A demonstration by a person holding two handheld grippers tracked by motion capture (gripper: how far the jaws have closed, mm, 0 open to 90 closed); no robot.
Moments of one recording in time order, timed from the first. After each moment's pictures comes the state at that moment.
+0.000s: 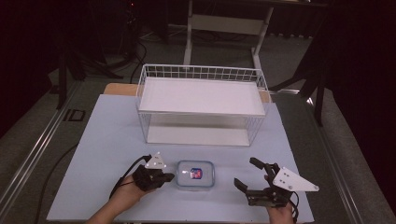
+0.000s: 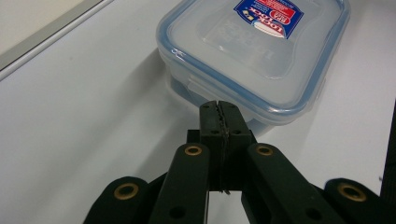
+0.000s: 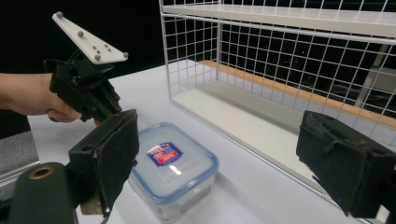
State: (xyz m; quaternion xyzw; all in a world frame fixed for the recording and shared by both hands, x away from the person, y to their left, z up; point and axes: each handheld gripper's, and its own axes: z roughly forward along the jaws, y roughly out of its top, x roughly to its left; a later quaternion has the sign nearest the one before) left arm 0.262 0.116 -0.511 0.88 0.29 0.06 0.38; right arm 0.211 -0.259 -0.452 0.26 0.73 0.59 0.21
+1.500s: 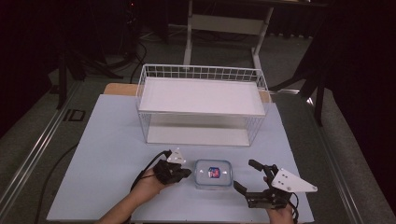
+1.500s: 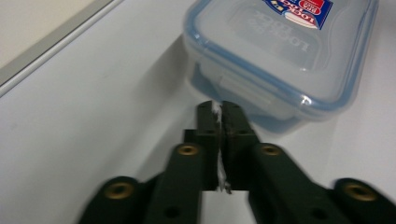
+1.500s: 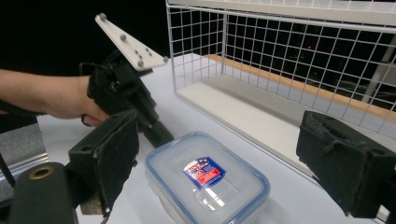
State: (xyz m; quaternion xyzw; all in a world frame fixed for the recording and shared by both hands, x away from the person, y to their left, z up) left arm 0.287 0.078 -0.518 0.88 0.27 0.04 0.38; right arm 0.209 -0.259 -0.455 0.26 0.74 0.58 0.20
